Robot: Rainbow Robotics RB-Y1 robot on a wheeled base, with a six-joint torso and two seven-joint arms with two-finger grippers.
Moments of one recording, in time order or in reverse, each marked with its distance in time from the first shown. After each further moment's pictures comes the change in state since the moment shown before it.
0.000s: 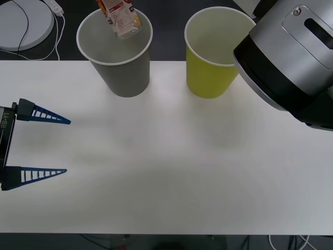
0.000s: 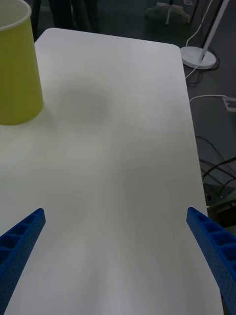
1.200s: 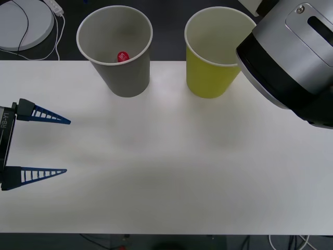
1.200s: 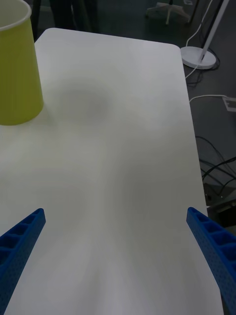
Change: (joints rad) right arm 0.000 -0.013 0.006 0.000 -0.005 0.002 0.001; left arm 0.000 0.000 0.000 0.000 0.000 0.000 0.000
